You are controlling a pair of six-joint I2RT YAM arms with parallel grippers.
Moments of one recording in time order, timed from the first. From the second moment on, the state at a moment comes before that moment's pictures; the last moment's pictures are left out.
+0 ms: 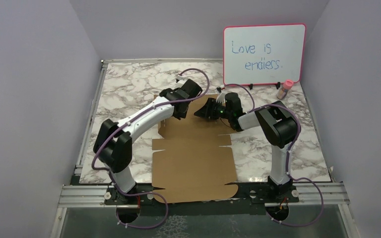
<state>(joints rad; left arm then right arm) -0.70 1.75 1.44 -0.86 -0.58 -0.39 0.45 2.04 0.91 0.74 -0.52 0.67</state>
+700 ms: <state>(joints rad) -0.22 1.19 0.80 -0.62 -0.04 -0.48 0.46 2.04 0.94 0.68 -0.50 0.65</state>
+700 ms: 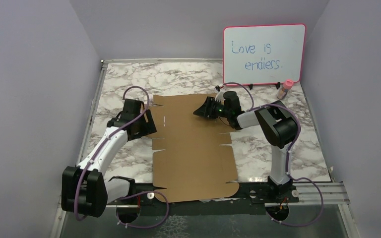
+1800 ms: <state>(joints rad) -0.16 1.19 0.53 -0.32 0.28 -0.61 0.46 2.04 0.94 0.69 -0.49 0.65</state>
